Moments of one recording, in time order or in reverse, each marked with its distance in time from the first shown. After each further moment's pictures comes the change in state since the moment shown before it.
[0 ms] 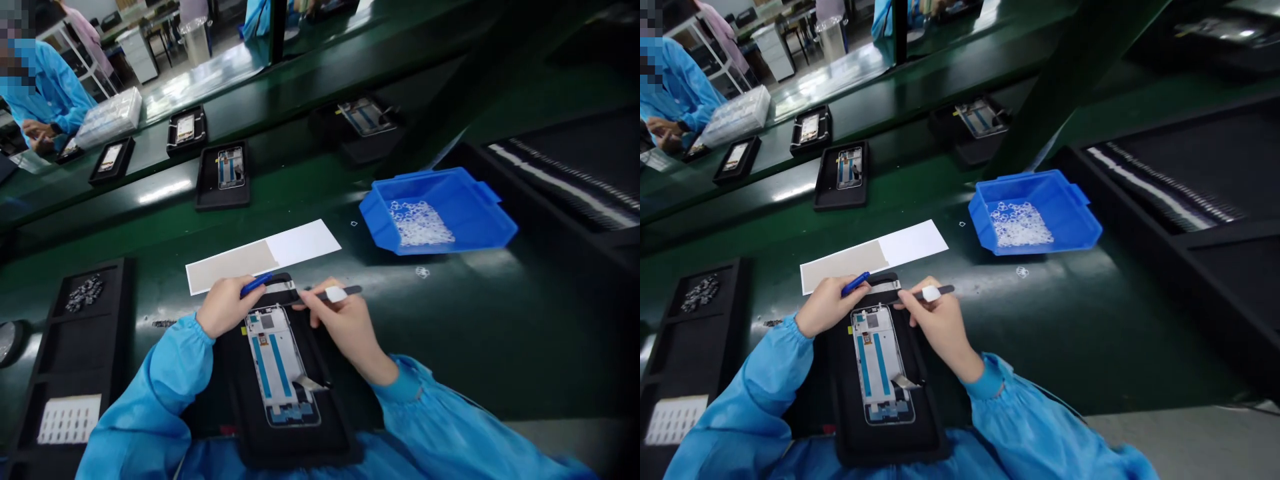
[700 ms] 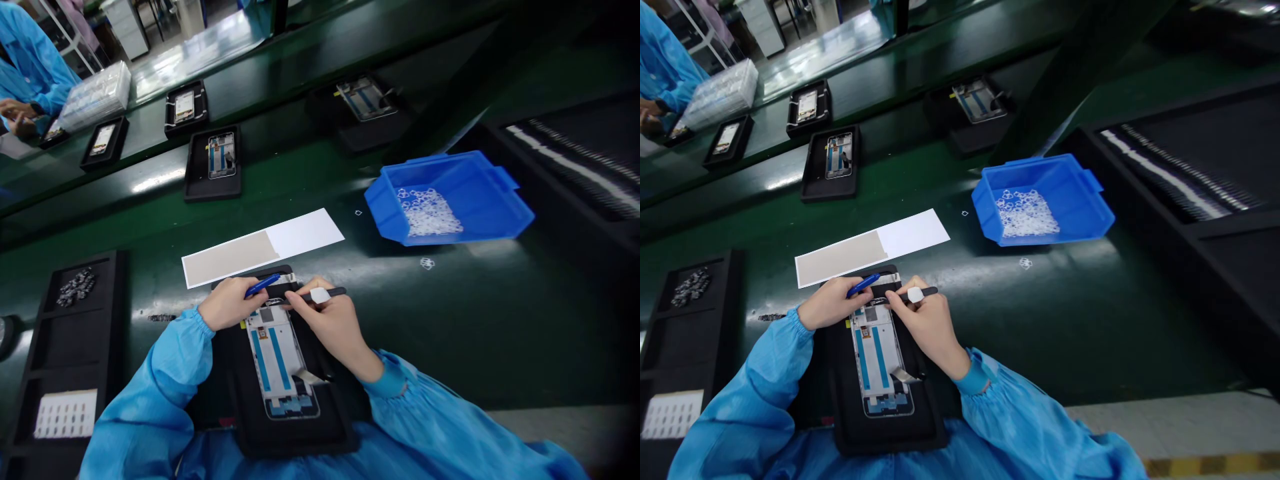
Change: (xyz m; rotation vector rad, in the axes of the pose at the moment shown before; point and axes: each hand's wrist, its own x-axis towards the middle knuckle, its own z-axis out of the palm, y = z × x) left_hand 0.005 0.001 0.004 -0.054 -0.272 -0.033; right_hand -0.010 0.013 0.013 -0.249 -0.013 -0.122
